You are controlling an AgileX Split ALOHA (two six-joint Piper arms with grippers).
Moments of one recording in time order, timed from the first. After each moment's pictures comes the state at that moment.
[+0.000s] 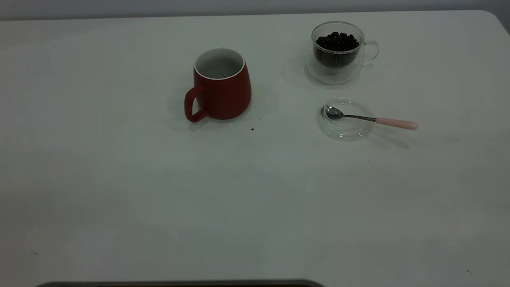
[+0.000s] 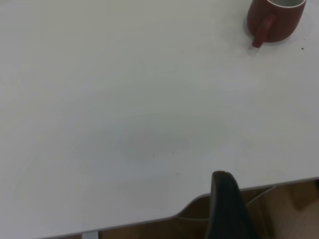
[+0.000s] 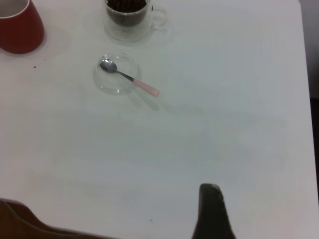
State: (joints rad) left arm -0.06 -0.02 -0.49 -0.08 1.14 0.08; right arm 0.06 0.03 -0.47 0.06 1.12 -0.13
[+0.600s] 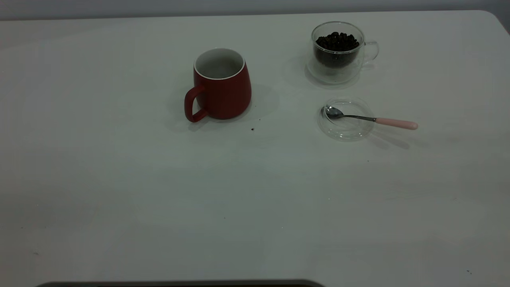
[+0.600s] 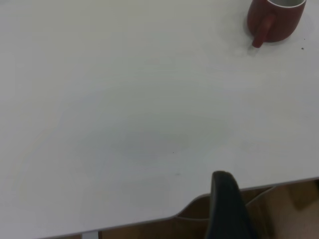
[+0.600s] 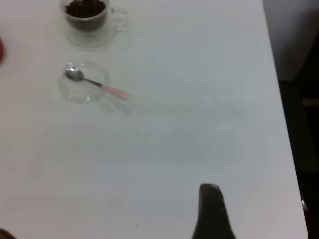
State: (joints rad) left arm -0.06 -0.02 -0.49 -0.08 1.14 0.08; right arm -0.02 0.03 -0.47 0.02 1.12 -0.06
